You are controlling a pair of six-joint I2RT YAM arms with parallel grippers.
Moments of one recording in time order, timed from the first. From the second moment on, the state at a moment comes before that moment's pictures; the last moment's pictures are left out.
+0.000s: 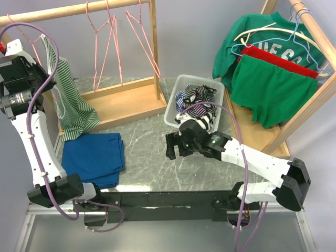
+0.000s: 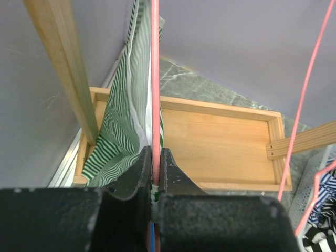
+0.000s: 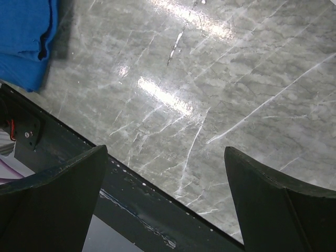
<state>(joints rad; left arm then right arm) 0.42 1.34 1.82 -0.81 0.14 -0.22 0.91 1.23 0.97 -0.57 0.03 0.54</state>
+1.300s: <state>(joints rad) 0.42 1.19 1.84 -0.67 0.52 -0.37 0.91 1.18 0.93 -0.56 0.04 0.58</state>
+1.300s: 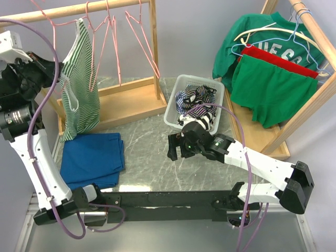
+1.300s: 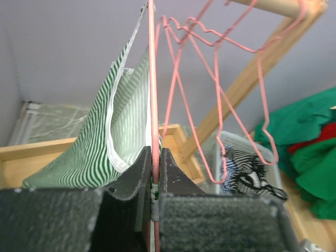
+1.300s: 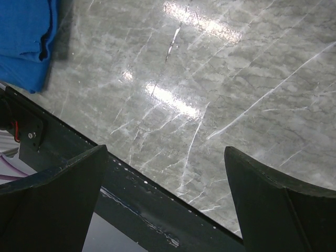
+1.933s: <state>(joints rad) 0.39 0.97 1.60 -0.58 0.60 -0.46 0.91 1.23 0.94 -0.58 0.03 0.57</state>
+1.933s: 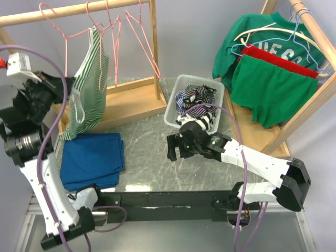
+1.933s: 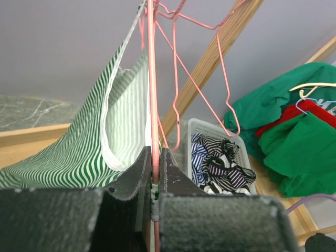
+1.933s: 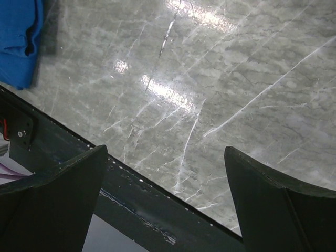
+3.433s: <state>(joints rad) 0.12 0.69 1.18 -0.76 0.19 -0.29 0.91 1.14 1.00 -0.61 0.17 0.67</state>
